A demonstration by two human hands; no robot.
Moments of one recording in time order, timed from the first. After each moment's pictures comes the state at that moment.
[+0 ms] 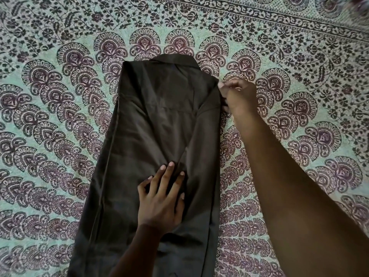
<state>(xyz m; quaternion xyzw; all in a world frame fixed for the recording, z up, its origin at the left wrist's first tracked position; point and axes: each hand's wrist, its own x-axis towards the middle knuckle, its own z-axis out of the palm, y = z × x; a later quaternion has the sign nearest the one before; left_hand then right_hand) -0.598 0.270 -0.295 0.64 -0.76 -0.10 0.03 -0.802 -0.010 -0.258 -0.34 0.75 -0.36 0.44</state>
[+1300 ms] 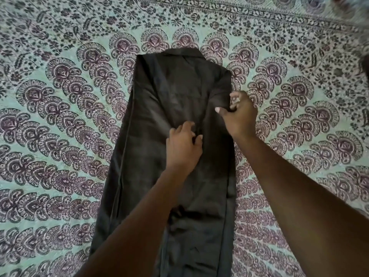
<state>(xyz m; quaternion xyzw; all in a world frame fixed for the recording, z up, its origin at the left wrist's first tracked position) -0.618 0.181 -0.248 0.71 -0.59 -0.34 0.17 -0.781 0.107 -0.248 -0.51 0.75 -0.32 0.28</state>
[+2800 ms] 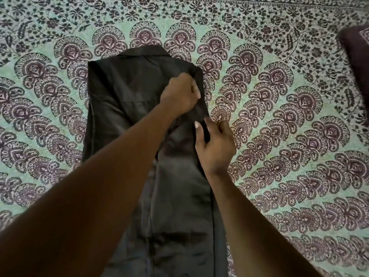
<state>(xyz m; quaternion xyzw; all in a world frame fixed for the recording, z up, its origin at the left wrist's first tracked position) -0.679 0.012 -0.244 0.62 -0.66 -0.41 0.09 -0.770 0.160 -0.312 -0.53 0.79 -0.30 0.01</state>
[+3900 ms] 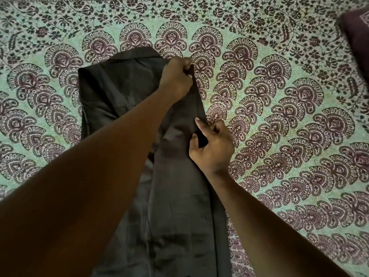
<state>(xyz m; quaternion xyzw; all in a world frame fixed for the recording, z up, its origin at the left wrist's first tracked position) -0.697 -0.028 -0.262 0.61 -0.67 -0.39 0.19 -0.775 0.164 -0.311 -0.55 0.76 -0.34 0.07</state>
